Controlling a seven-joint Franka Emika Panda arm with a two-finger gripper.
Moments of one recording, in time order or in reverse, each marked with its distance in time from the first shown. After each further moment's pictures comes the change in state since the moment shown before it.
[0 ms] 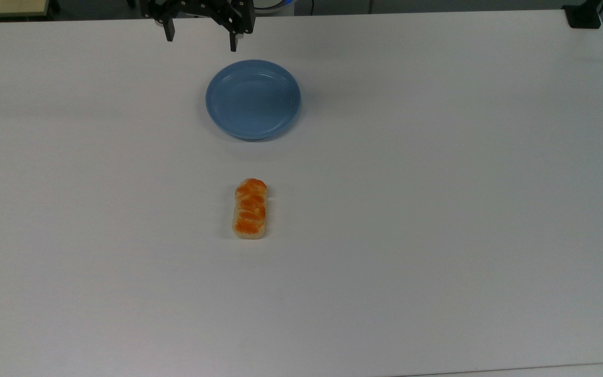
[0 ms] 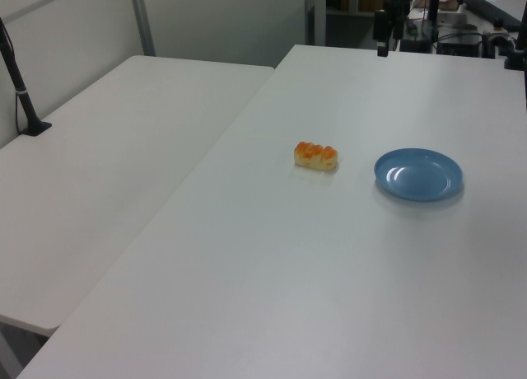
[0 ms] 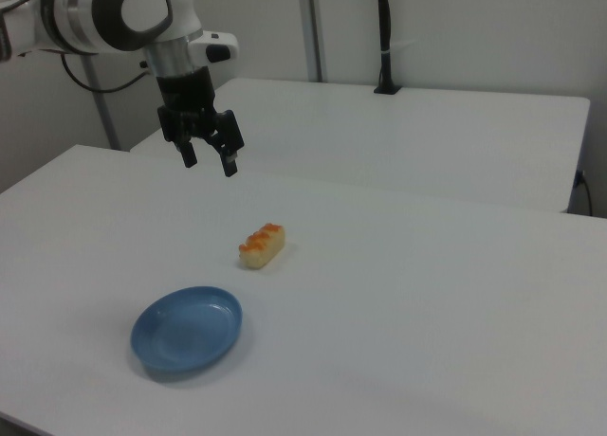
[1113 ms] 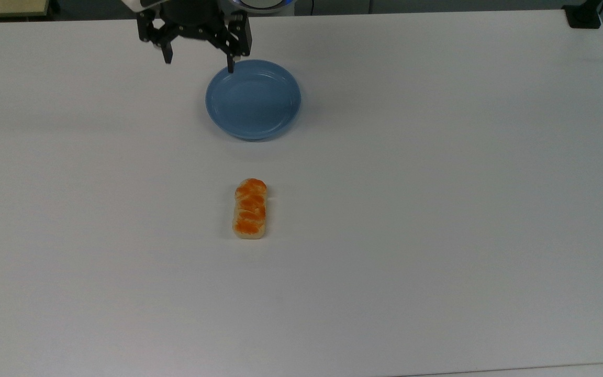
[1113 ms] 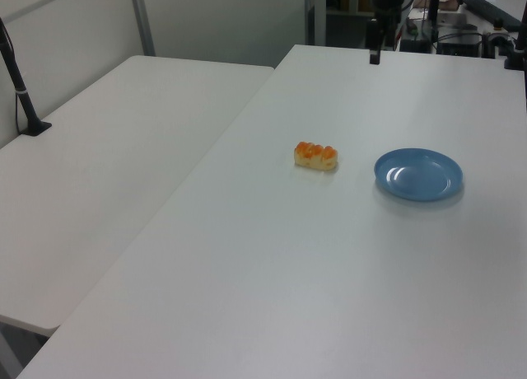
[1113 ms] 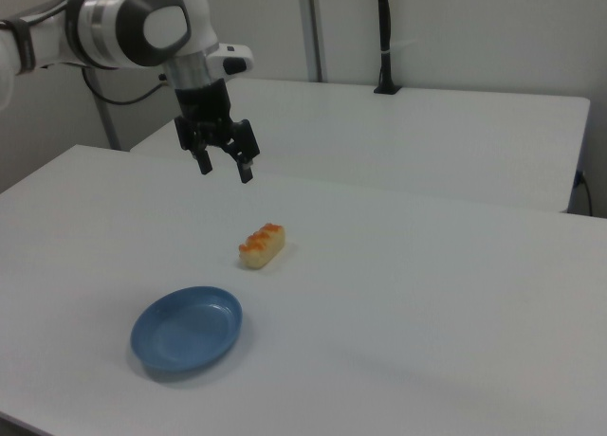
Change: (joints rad) arm -0.006 0.068 0.000 0.015 0.000 0.066 -0.023
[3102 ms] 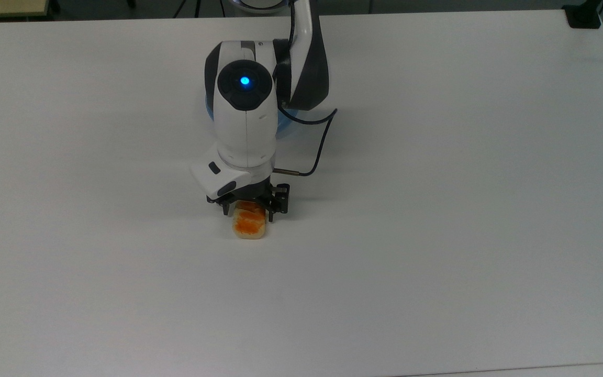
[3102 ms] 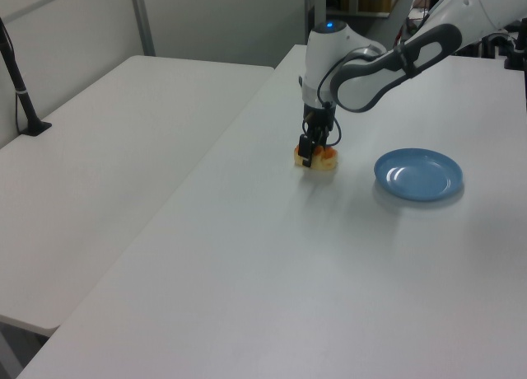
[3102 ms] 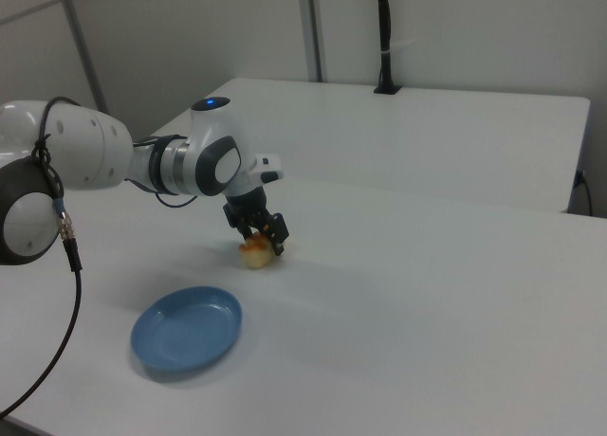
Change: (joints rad) arm 0.074 0.487 0.006 0.024 -0.005 0.576 0.151
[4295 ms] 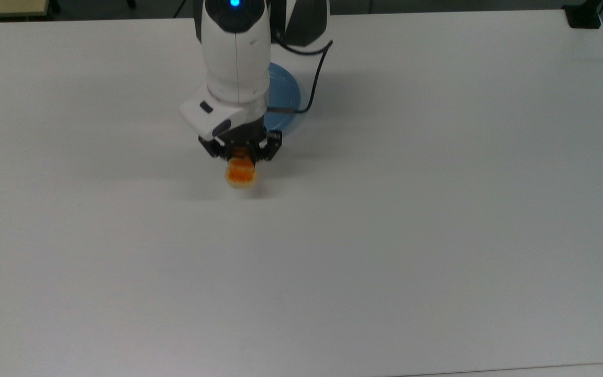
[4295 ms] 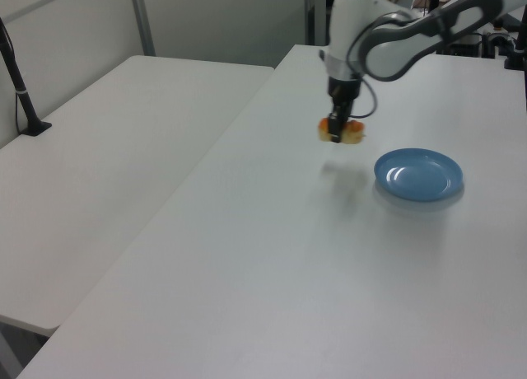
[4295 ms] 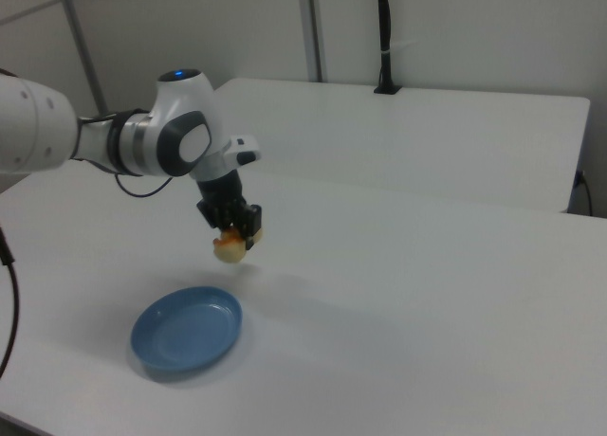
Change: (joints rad) arm -0.009 -0.303 0.000 -0.260 -0.008 -0.079 -0.125
